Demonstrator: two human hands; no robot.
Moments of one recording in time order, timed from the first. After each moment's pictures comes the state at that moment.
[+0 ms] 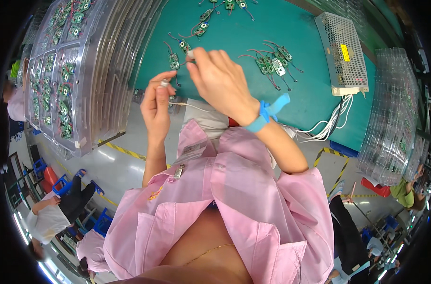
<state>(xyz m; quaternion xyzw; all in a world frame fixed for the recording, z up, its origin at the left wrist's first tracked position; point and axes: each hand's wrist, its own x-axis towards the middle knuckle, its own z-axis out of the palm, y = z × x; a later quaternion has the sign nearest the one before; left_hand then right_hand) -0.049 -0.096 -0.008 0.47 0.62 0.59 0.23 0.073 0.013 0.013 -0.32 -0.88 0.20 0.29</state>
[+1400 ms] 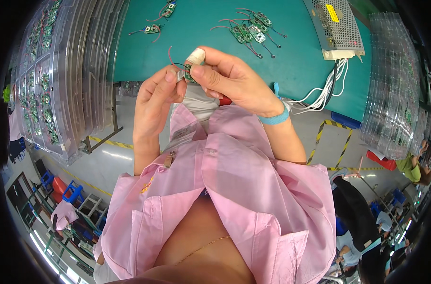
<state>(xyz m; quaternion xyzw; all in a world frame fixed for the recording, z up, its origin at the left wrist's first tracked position) -0.008 -0.082 0.041 0.33 0.46 0.54 0.62 0.151 -0.003 0.033 -0.21 -0.44 0.84 0.25</state>
